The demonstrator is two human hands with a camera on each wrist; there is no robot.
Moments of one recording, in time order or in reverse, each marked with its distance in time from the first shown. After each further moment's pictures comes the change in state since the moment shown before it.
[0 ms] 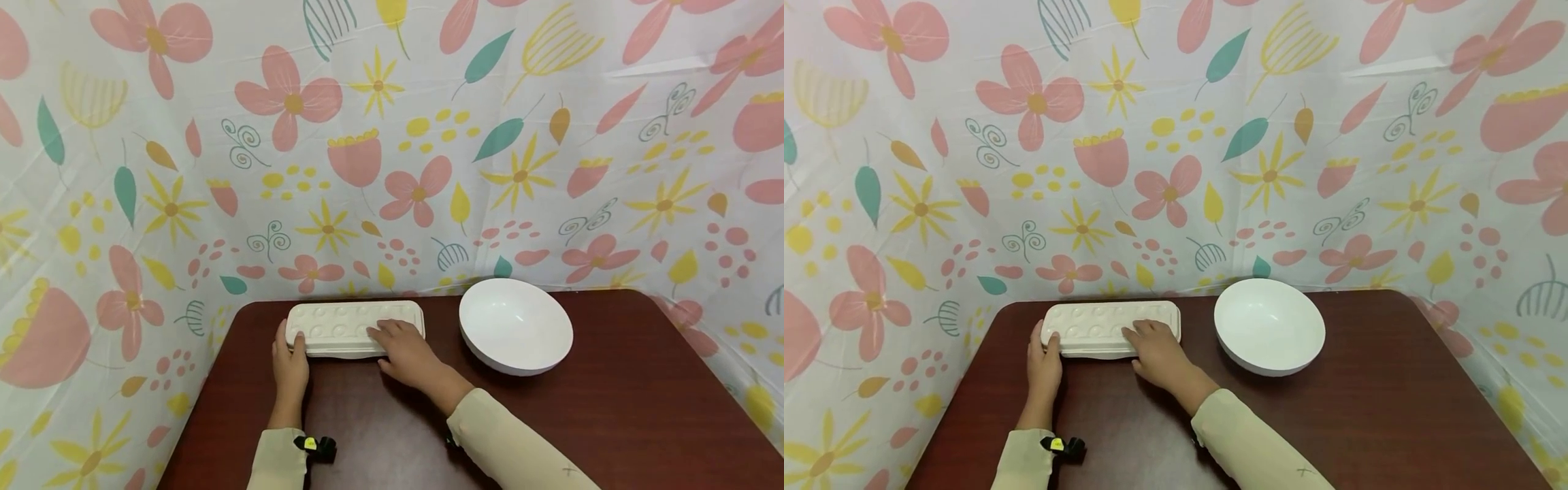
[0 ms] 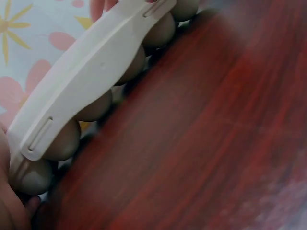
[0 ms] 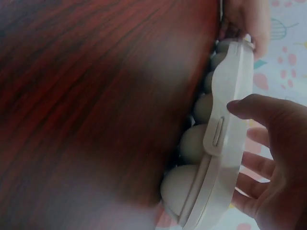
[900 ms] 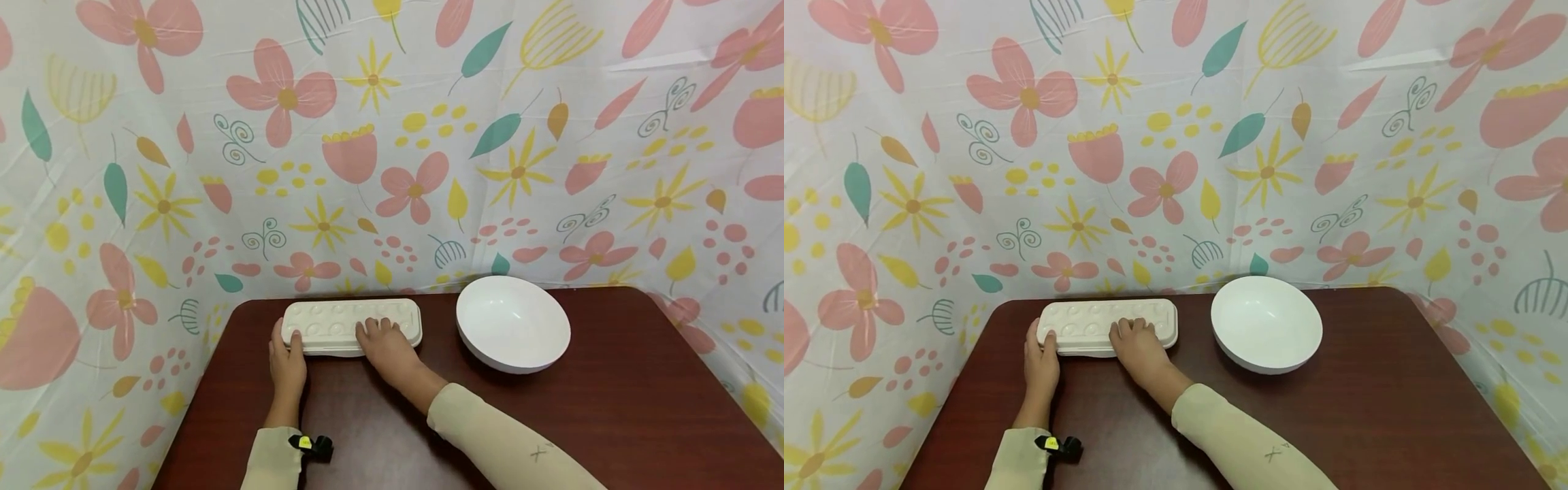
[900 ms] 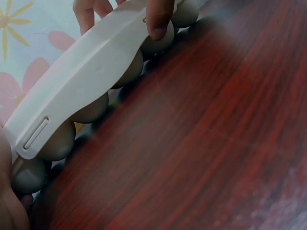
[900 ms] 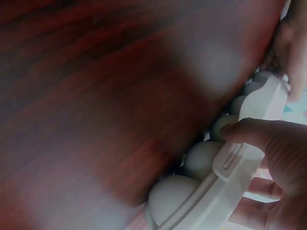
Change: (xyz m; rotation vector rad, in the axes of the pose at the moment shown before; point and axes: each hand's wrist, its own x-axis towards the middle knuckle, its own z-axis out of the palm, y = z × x) left_hand -0.004 -0.002 0.004 0.042 0.057 0.033; right_hand 0.018 -0.026 0.013 -0.626 -0.037 -0.046
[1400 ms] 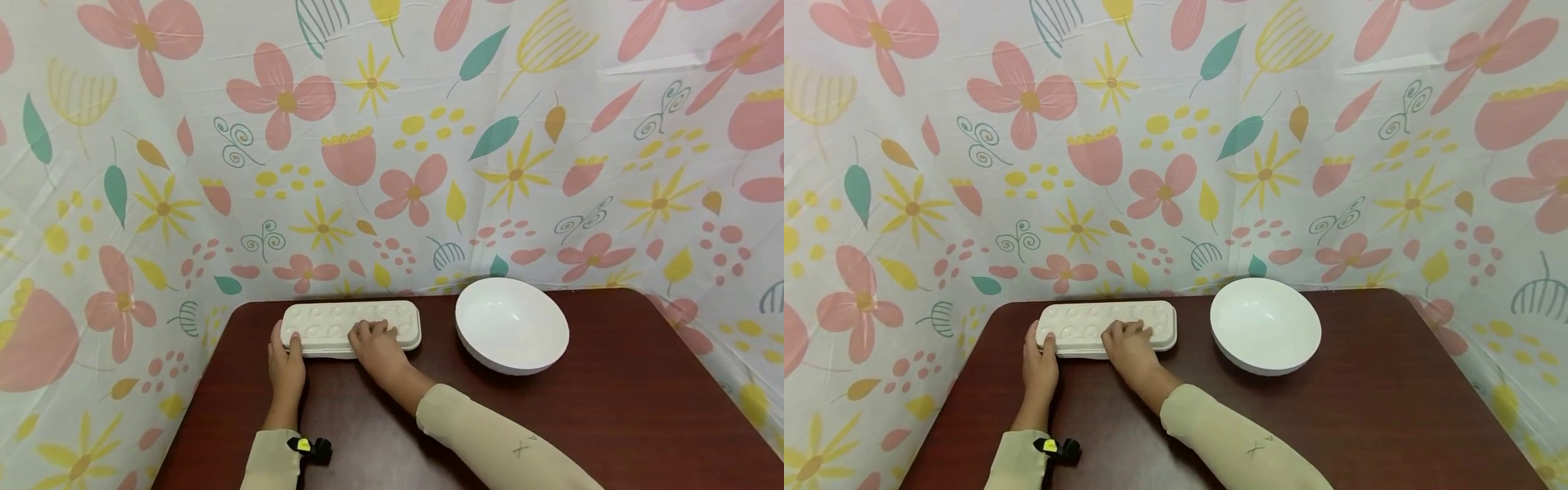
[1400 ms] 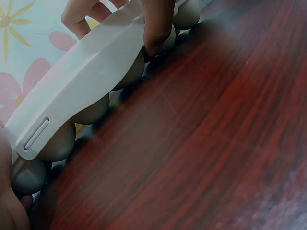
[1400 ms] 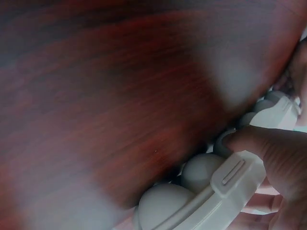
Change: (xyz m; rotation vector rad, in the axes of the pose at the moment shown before) left_hand 0.000 0.000 0.000 -0.003 0.000 0.001; right_hand 0.010 -0.018 0.004 -0.282 0.001 0.058
